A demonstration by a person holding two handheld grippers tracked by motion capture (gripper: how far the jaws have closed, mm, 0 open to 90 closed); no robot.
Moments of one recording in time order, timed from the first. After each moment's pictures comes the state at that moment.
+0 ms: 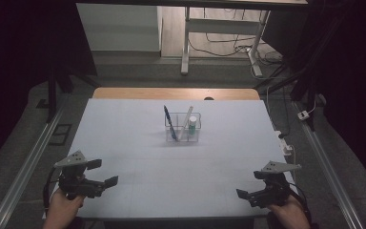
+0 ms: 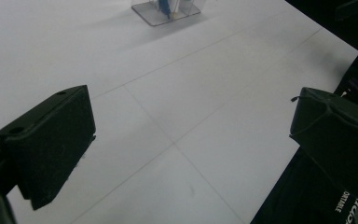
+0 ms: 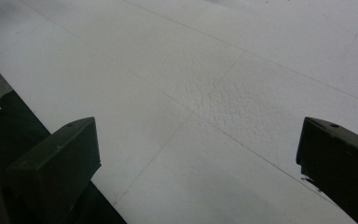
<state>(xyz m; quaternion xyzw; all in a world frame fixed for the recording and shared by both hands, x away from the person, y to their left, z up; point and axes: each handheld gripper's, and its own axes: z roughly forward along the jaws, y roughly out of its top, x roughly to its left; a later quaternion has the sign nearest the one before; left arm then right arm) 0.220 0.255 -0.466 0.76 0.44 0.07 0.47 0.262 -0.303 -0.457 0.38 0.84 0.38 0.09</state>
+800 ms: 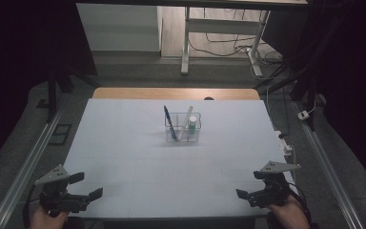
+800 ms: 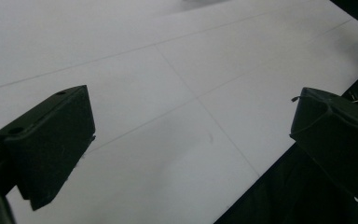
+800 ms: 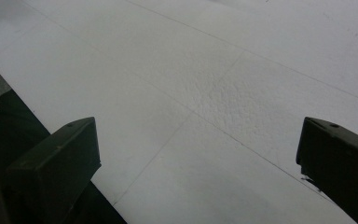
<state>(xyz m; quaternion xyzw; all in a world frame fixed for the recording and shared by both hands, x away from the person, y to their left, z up) 0.182 0.281 -0.479 0.75 0.49 0.09 0.44 0.262 -0.302 -0.457 0.38 0.84 0.38 0.09</state>
